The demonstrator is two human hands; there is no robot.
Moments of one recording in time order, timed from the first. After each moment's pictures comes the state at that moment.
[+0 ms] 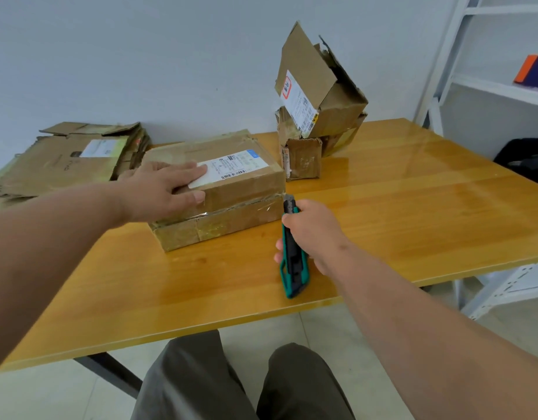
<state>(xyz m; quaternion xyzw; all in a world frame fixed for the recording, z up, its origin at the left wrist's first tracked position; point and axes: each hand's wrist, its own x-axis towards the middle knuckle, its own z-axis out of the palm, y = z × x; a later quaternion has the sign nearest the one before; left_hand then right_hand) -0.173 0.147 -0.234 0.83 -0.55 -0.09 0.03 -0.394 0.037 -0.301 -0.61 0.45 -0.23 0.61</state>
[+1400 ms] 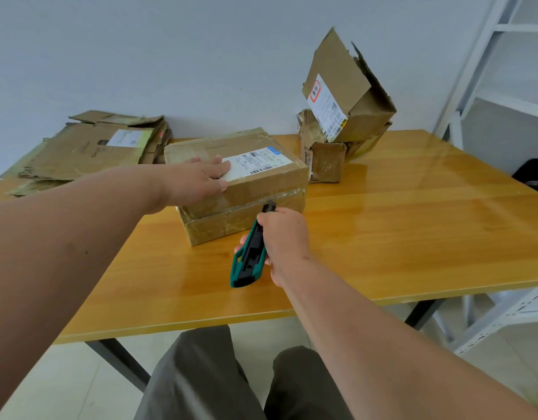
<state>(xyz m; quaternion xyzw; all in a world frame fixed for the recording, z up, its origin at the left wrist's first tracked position) -0.177 0.139 -0.231 0.82 -0.53 -0.18 0.10 -0.331 0.090 -0.305 -0.48 0.41 -0.30 0.72</state>
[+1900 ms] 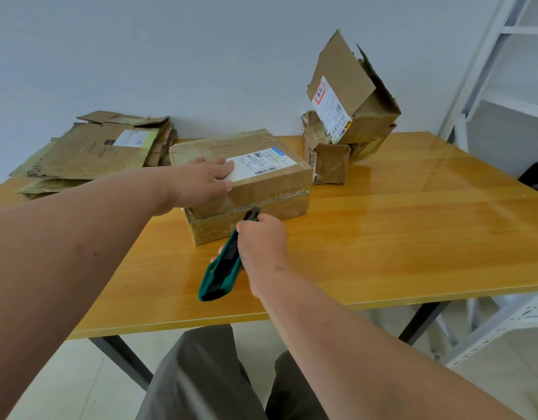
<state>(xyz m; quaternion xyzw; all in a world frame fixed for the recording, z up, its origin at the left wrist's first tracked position) -0.178 0.141 -0.235 0.82 -0.52 -0.18 0.12 -0.306 0.115 -0.311 -0.54 0.42 -0.27 0.68</state>
